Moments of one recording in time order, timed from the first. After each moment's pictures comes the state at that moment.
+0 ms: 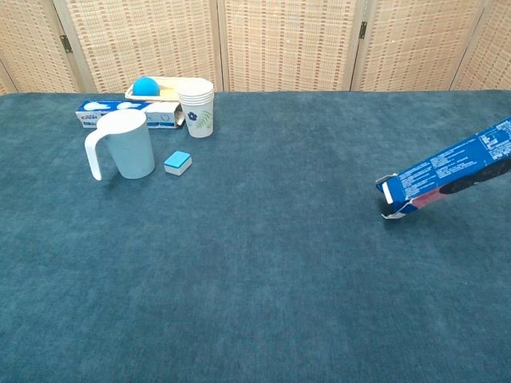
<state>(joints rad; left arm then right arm) -0.14 -1.04 0.02 -1.64 1.53 1.34 -0.08 0.51 -0.89 0.10 -1.65 -1.43 0.99 -0.07</state>
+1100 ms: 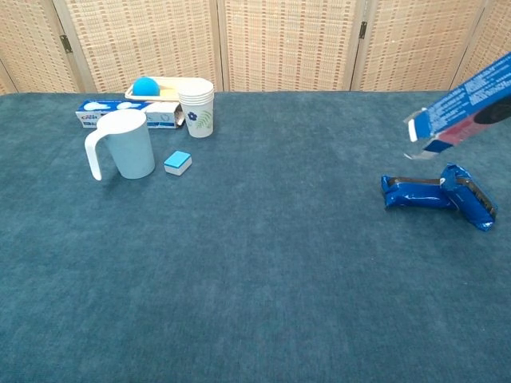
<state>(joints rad) -0.16 -1.05 0.03 -1.63 1.51 1.31 -0.09 0.44 -0.52 0.16 -1.95 -1.47 1.07 0.25</state>
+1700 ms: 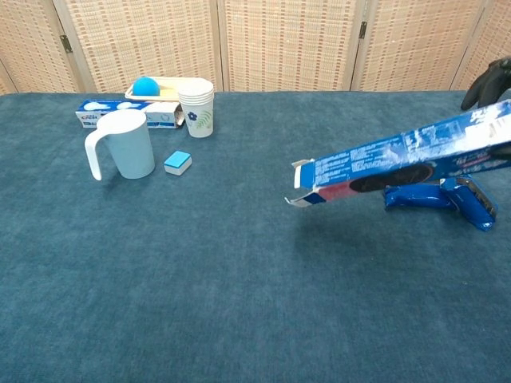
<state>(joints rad) -0.16 -1.04 0.03 -1.63 1.51 1.33 -0.10 0.40 -1.28 0.08 -1.35 -1.69 1.31 0.59</state>
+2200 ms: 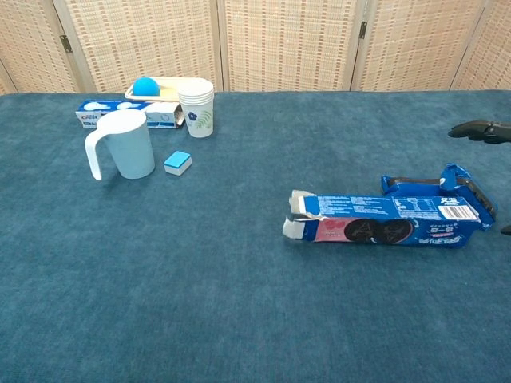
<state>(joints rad) -0.15 -1.05 0.03 -1.61 1.56 1.37 -0.15 0.43 -1.26 -0.03 -1.30 -1.68 1.16 0.46</state>
